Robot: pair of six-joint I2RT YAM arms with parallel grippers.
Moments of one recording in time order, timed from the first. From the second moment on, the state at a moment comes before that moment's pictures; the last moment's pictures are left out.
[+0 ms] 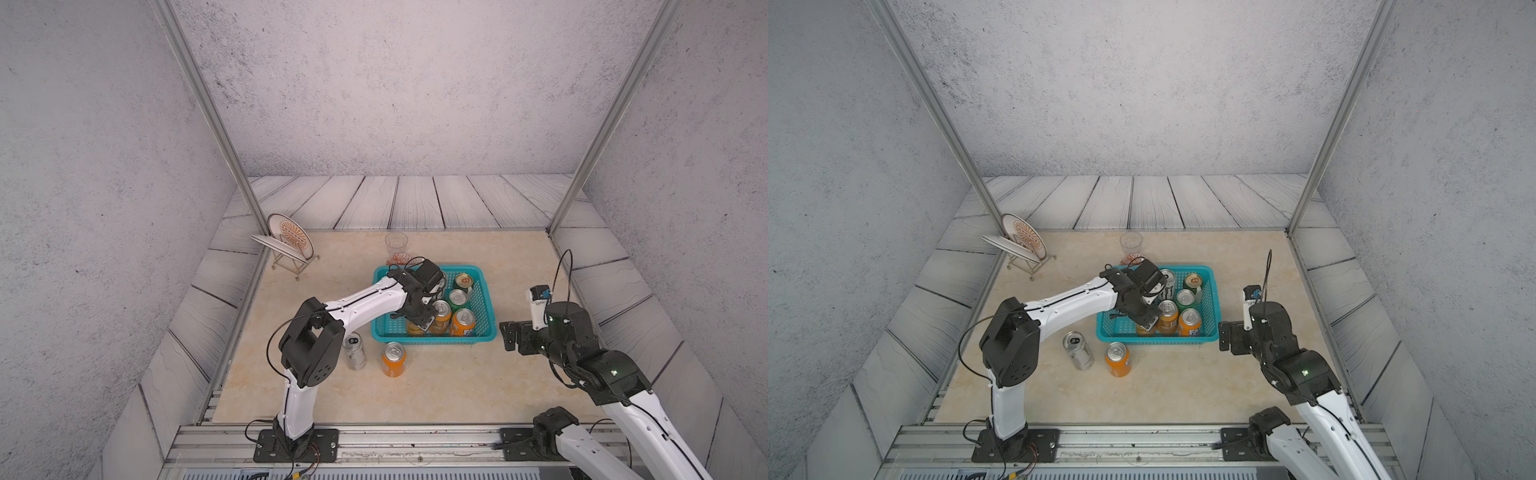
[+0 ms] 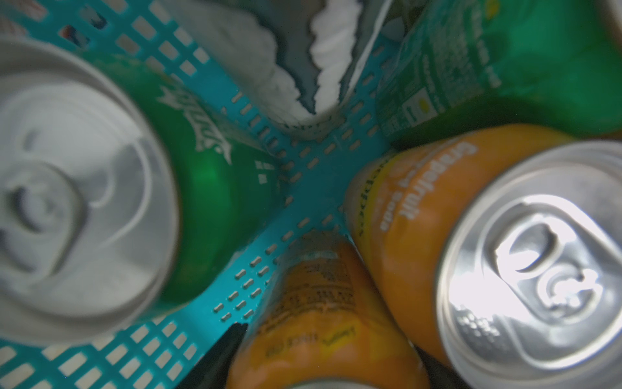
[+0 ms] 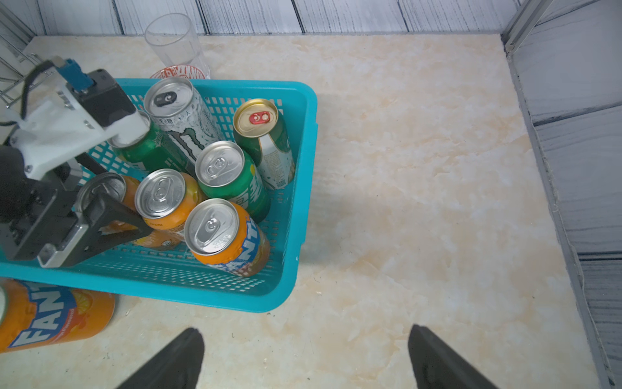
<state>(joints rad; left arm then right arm) -0.83 1.96 1.58 -0.86 -0.02 -0.15 0.38 0.67 0.84 -0.90 0.12 0.22</state>
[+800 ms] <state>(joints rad) -0.89 1.68 1.55 -0.98 -0.09 -0.16 0.38 0.67 0.84 -0.90 0.13 0.21</state>
